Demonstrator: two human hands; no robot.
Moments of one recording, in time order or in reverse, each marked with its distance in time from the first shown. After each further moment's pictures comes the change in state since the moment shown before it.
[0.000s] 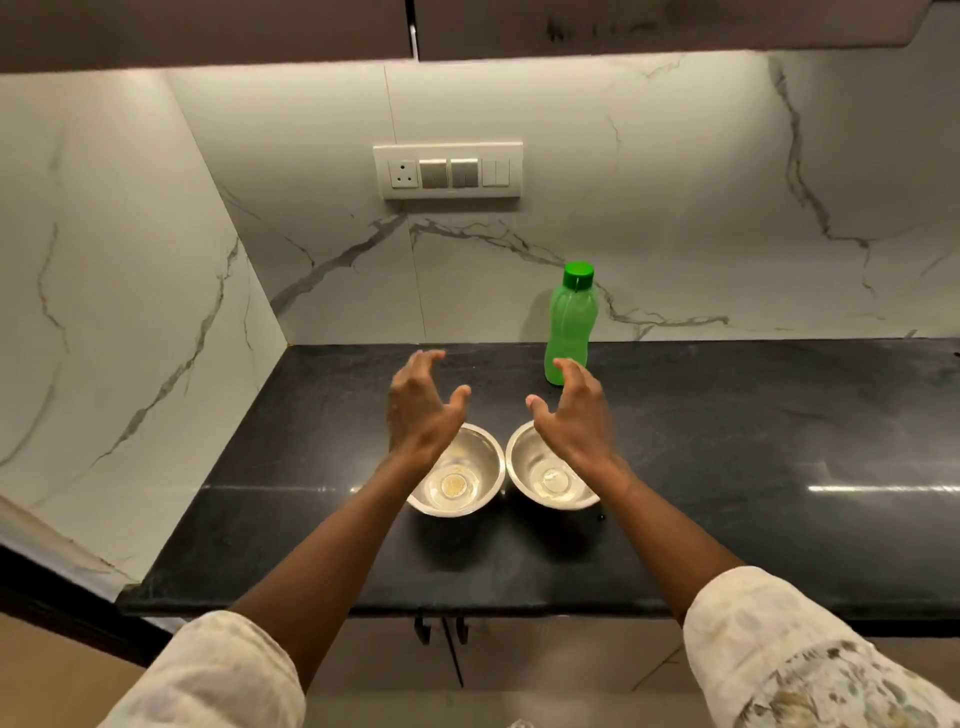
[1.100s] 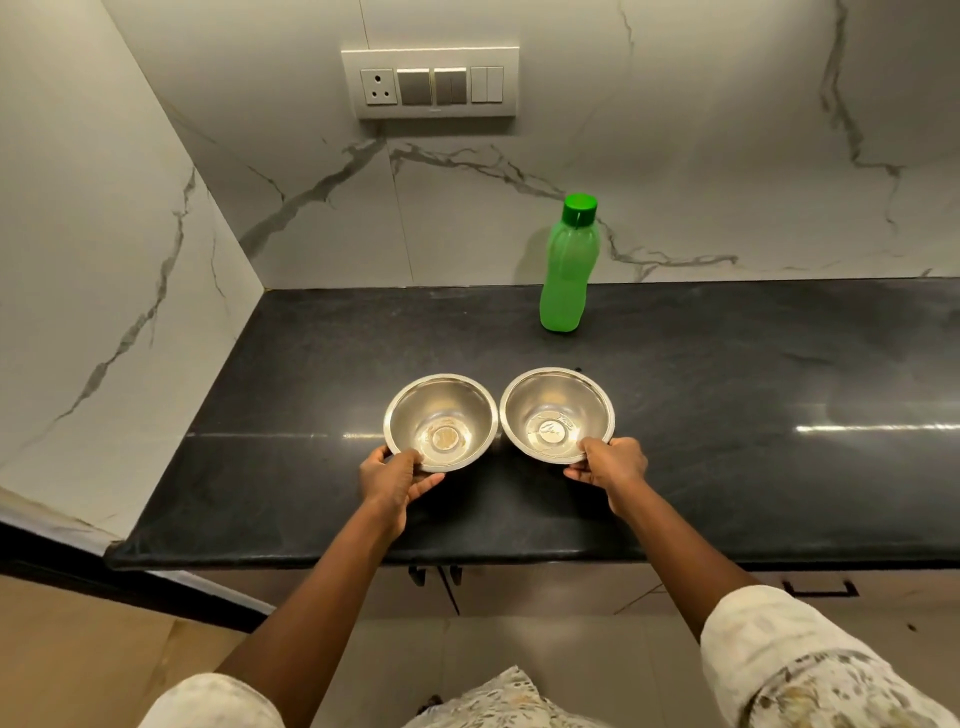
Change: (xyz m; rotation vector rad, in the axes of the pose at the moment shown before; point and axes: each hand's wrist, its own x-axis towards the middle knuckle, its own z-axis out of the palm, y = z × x) left_hand -0.093 -0.106 0.035 -0.815 -0.102 -1.056; right_hand -0.068 0.106 0.022 0.566 -0.124 0.997
